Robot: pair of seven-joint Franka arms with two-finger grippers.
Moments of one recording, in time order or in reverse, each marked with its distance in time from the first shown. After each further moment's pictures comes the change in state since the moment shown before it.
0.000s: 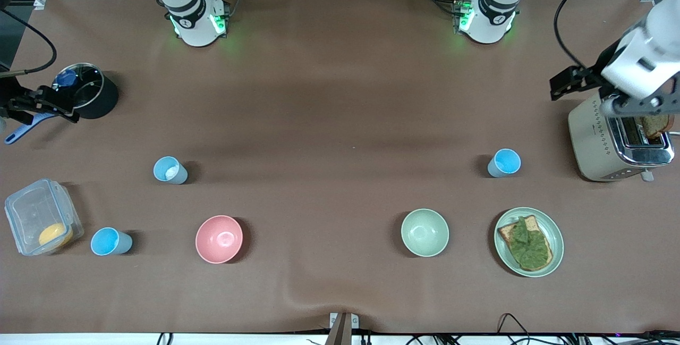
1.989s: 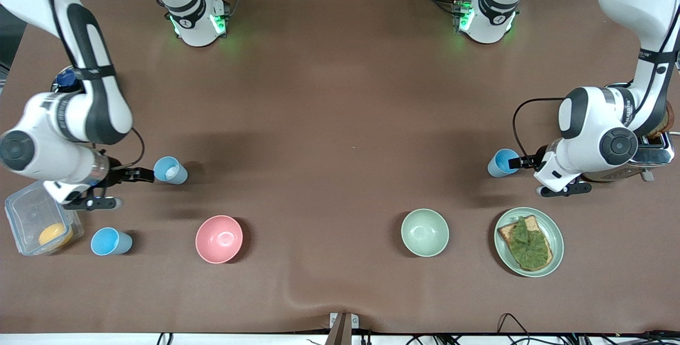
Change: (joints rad) left arm 0.117 0.369 0.009 -0.368 0.092 0.661 -0.006; right arm 0.009 0.365 -0.004 -0.308 -0.001 0.581 0.012
